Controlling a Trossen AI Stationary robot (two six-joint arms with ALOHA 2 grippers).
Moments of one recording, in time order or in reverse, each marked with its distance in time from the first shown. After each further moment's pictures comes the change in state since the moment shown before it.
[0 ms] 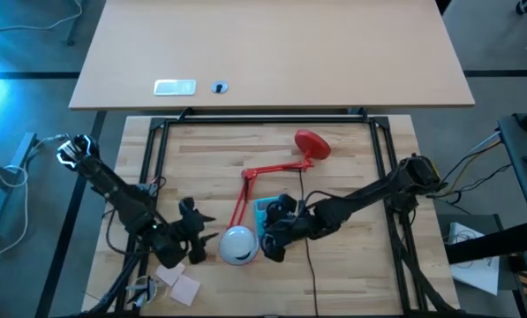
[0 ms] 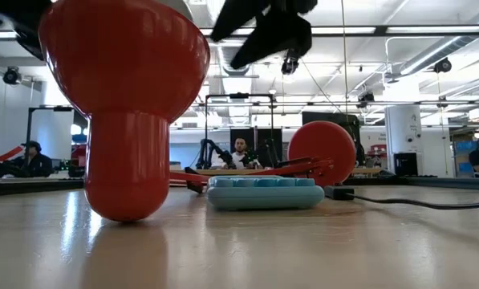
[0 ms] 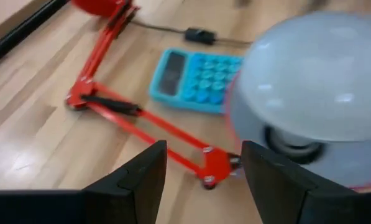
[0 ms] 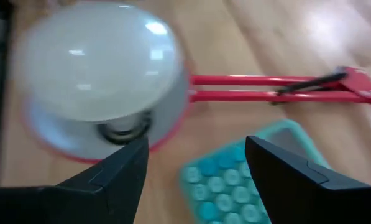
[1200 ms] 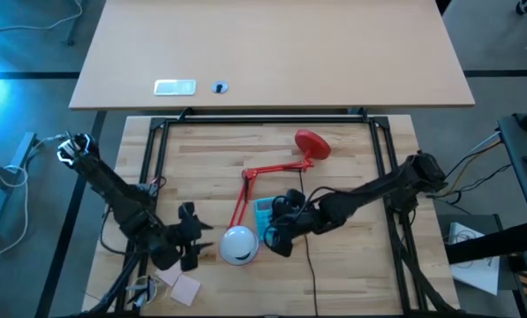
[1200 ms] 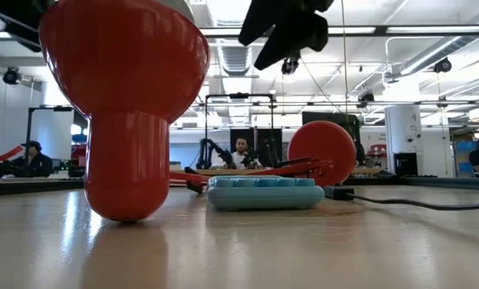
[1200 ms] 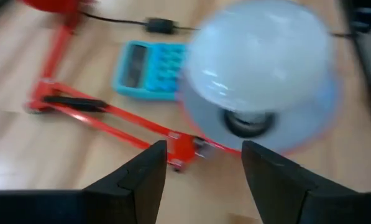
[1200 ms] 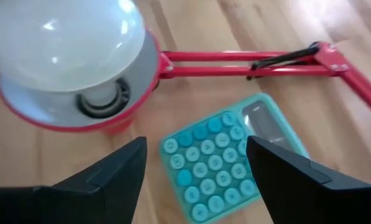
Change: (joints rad) left arm -0.032 -0.023 0.033 -0.044 0.130 0.057; right arm -0.011 -0.058 0.000 -0.145 -0.026 0.029
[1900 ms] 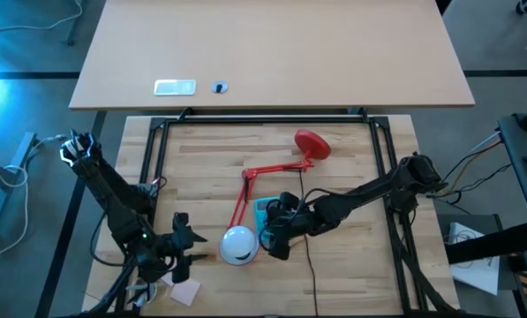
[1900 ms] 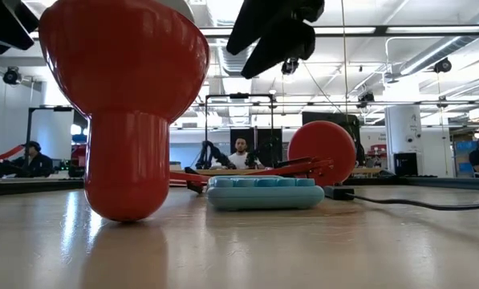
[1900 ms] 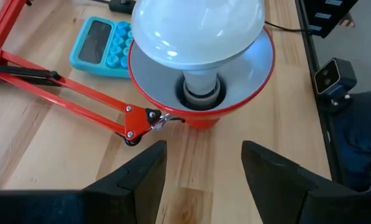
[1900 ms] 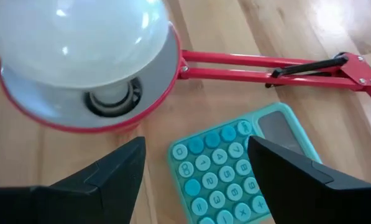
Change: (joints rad) left arm -0.131 0.022 -0.021 0.033 -0.029 -0.178; right arm -0.002 0.046 0.000 0.068 -0.048 -0.087
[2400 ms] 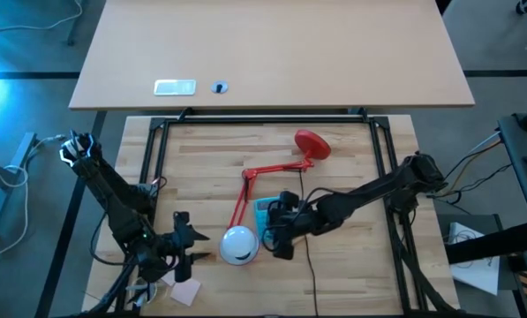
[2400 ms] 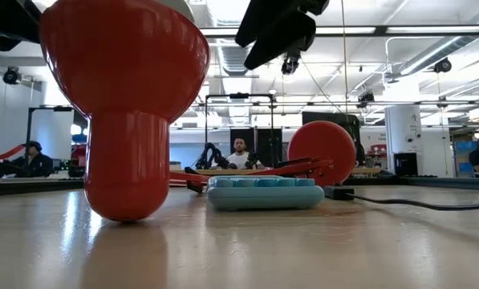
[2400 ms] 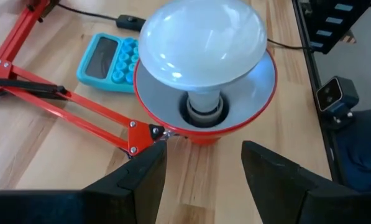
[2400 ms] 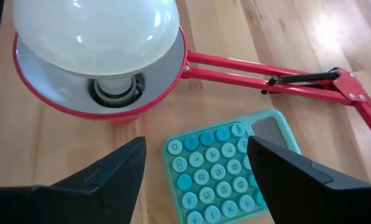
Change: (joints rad) left arm 0.008 0.001 -0.002 0.040 -0.053 0.026; right arm 0.007 -0.027 0.000 -0.025 0.004 -0.092
